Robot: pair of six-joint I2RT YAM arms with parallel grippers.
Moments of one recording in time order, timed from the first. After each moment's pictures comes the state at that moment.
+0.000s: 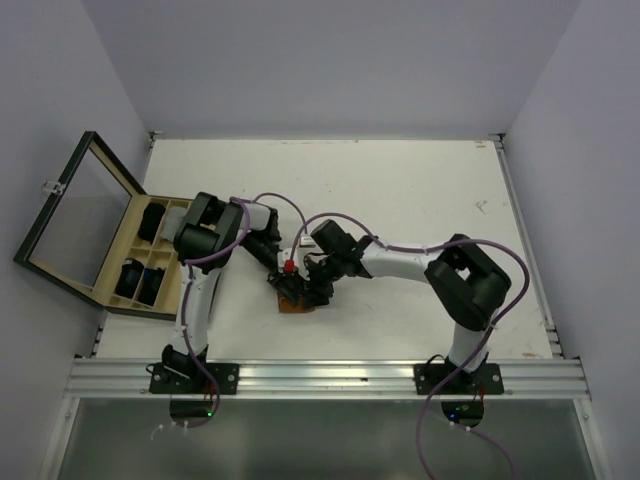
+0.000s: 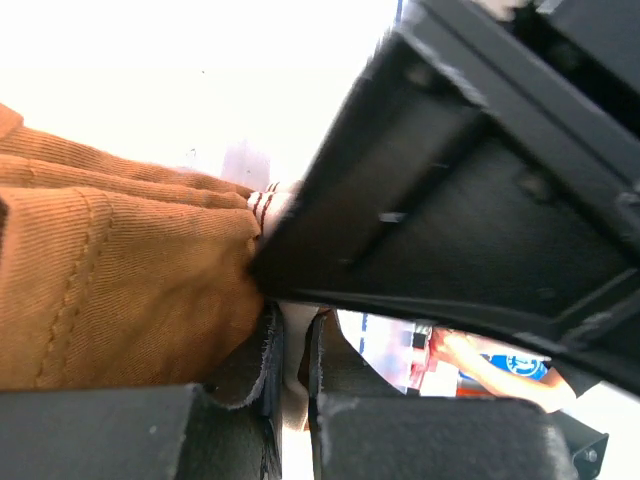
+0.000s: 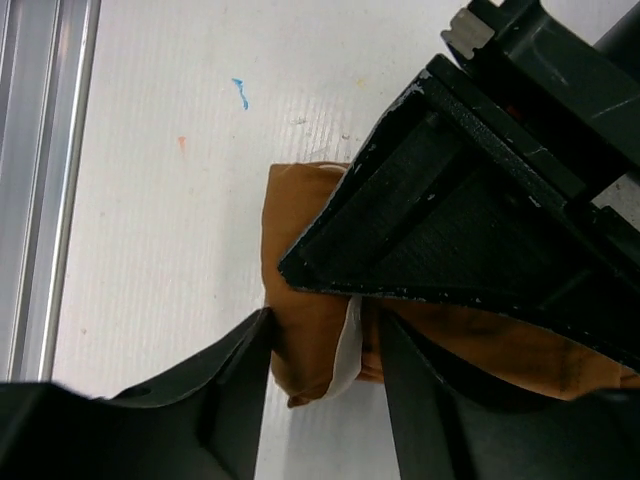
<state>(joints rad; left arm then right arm) -0.38 2.32 1.36 -1.33 1.12 0.95 0.85 1.84 1.07 -0.22 -0.67 -0.56</state>
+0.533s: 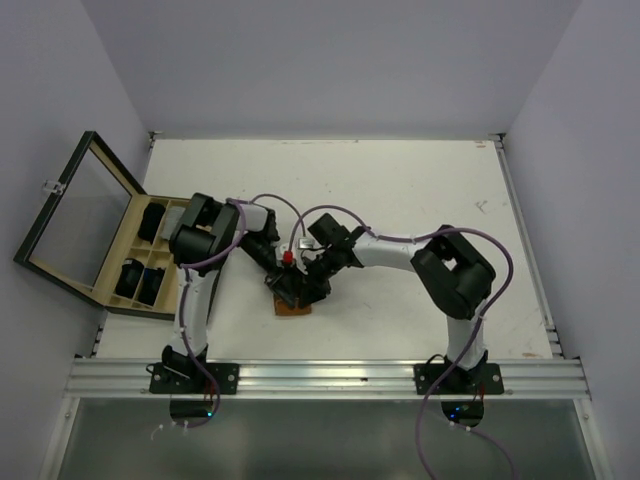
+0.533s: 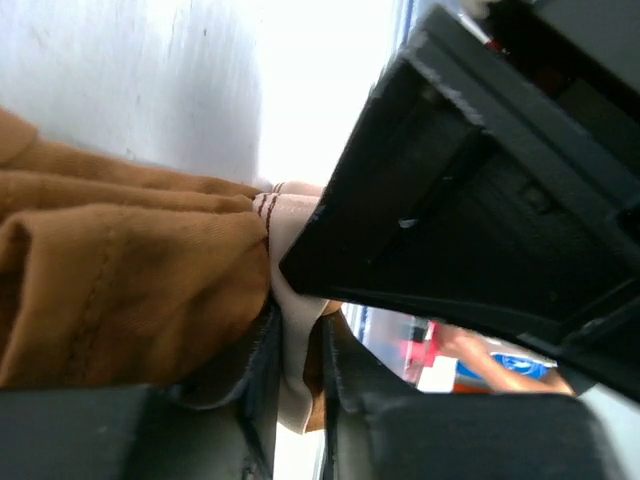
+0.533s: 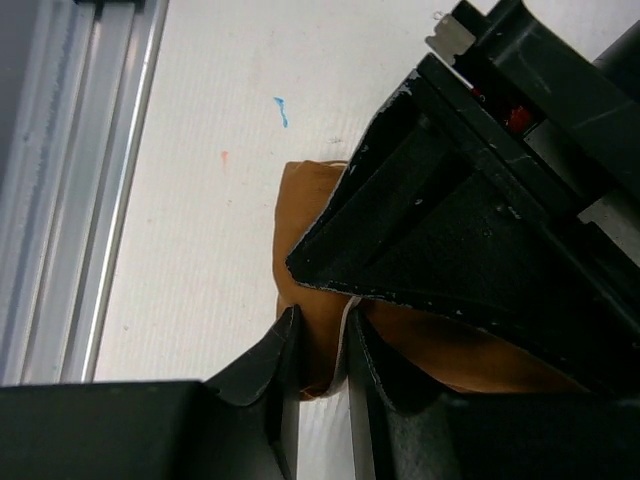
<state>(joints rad) -0.37 2.29 1.33 -1.31 1.10 0.91 0.83 1.92 1.15 -0.32 -0.80 -0.59</state>
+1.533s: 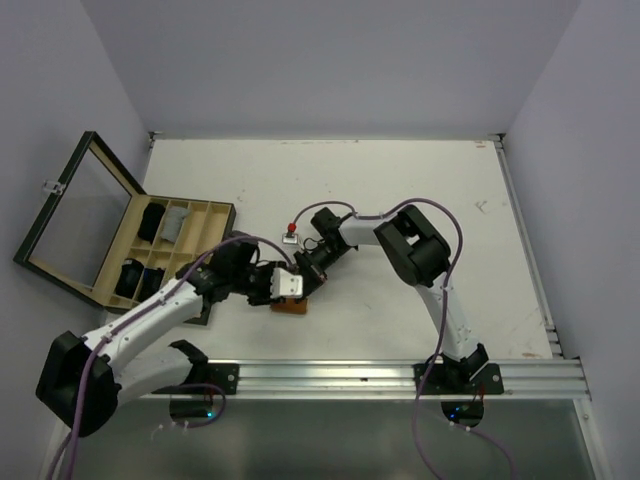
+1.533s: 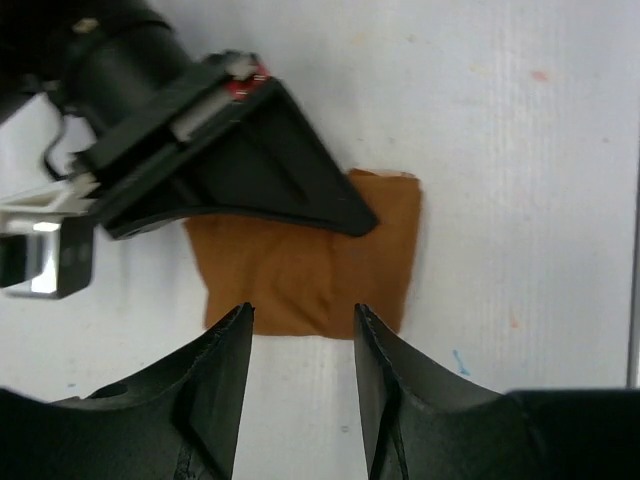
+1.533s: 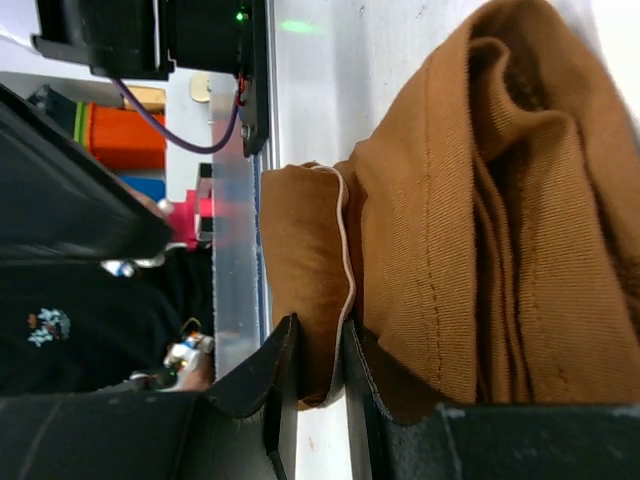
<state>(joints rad) -0.54 1.06 0.67 -0.48 0.53 0.88 0.69 2.35 1.48 -0.55 -1.27 -0.12</state>
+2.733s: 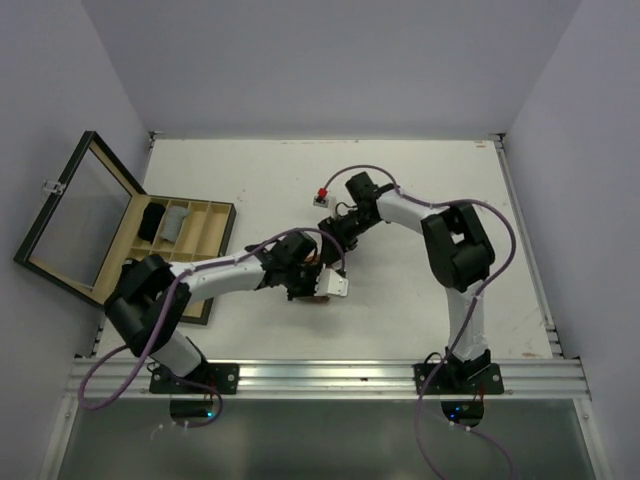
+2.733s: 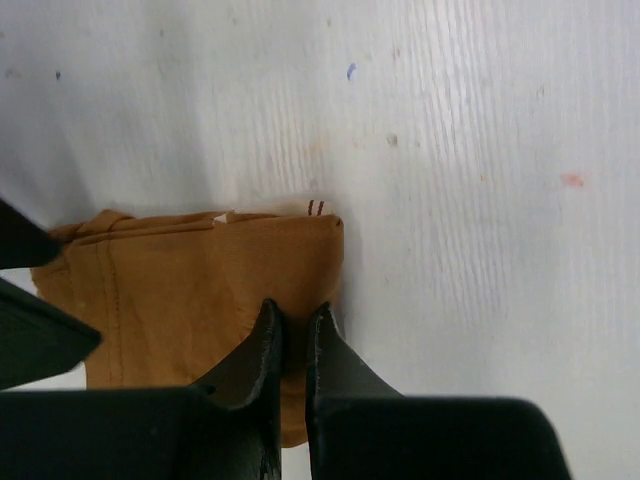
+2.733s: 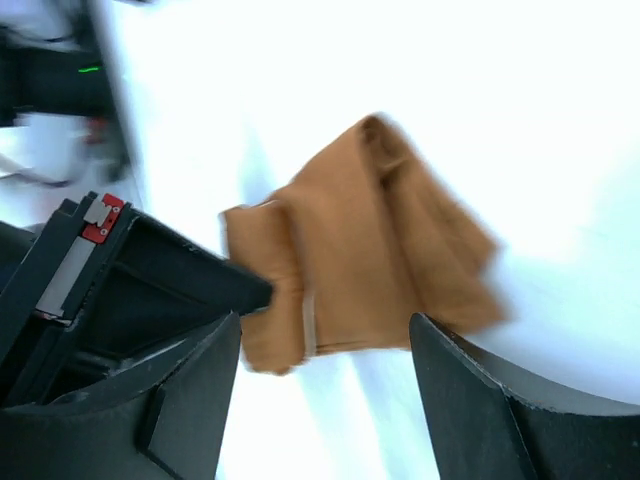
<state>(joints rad) -0.83 1.54 0.79 -0.32 0.36 0.82 0.51 2.13 1.47 -0.66 -0.97 -0.19</state>
